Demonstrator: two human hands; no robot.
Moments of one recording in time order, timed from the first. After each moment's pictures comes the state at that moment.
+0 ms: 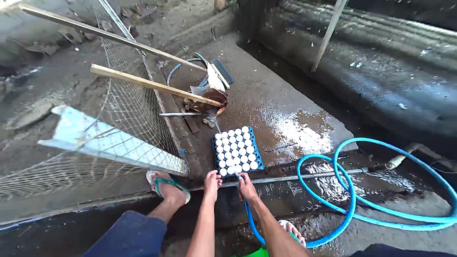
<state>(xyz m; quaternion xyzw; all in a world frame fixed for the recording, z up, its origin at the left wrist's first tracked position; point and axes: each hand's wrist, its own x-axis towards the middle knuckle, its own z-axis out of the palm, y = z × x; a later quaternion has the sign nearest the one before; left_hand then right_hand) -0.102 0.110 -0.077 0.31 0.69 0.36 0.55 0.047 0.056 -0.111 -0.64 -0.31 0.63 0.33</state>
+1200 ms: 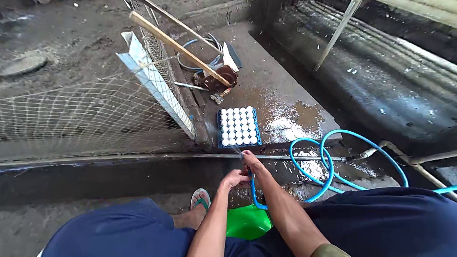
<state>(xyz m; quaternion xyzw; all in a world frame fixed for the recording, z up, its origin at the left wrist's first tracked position) -0.085 -0.026 -0.064 0.44 0.52 0.05 0.73 0.044 0.020 -0.074 -0.67 -0.28 0.64 0.26</state>
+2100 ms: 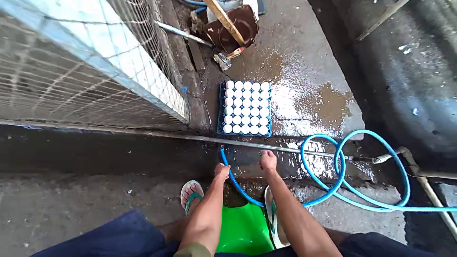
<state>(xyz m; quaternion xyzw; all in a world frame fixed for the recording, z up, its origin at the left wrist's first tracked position) -0.109 0.014 -0.235 0.19 0.77 0.03 0.61 0.082 0.039 -0.155 -0.83 -0.17 0.48 0.22</state>
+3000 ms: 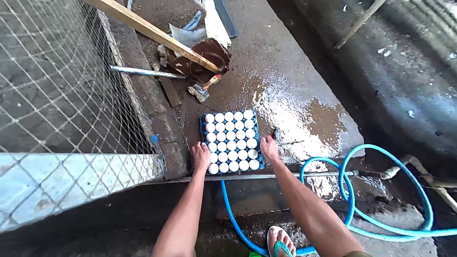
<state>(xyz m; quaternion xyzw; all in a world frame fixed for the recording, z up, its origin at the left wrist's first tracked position) -0.107 0.250 -0.182 0.51 0.77 0.13 0.35 0.169 0.233 -0.173 -0.83 -0.39 0.38 0.15</state>
